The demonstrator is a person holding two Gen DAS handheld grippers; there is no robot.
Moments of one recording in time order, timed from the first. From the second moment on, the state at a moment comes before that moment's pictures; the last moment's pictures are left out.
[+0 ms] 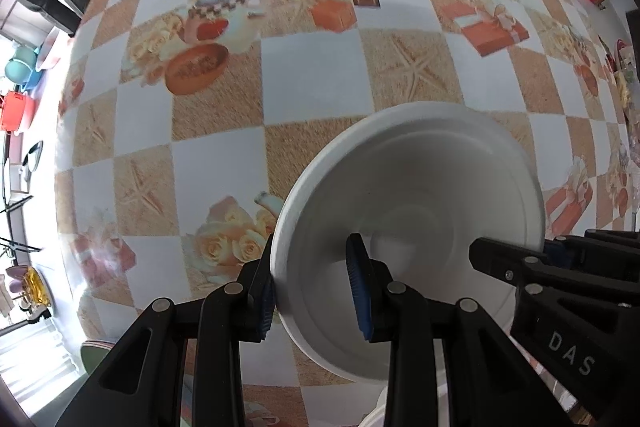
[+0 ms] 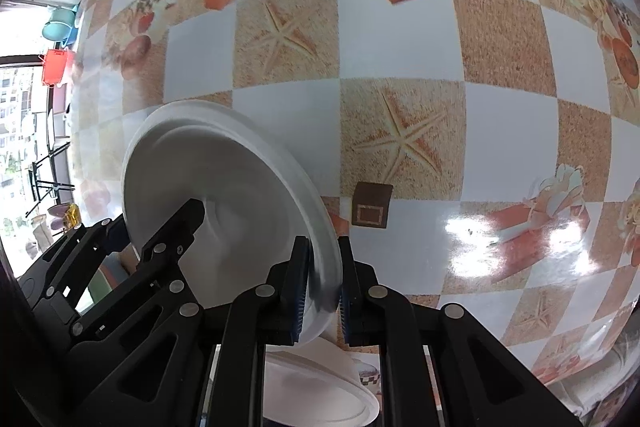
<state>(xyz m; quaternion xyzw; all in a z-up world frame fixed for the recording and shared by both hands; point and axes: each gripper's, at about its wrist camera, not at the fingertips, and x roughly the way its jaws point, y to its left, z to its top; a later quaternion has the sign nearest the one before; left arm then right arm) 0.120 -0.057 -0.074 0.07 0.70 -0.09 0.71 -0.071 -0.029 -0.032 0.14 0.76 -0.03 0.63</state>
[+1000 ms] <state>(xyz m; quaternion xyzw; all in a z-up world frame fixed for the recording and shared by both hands) 0.096 -0.052 0.016 0.09 0.64 -0.11 0.76 -0.105 -0.025 0.061 0.15 0.72 -0.04 0.68</state>
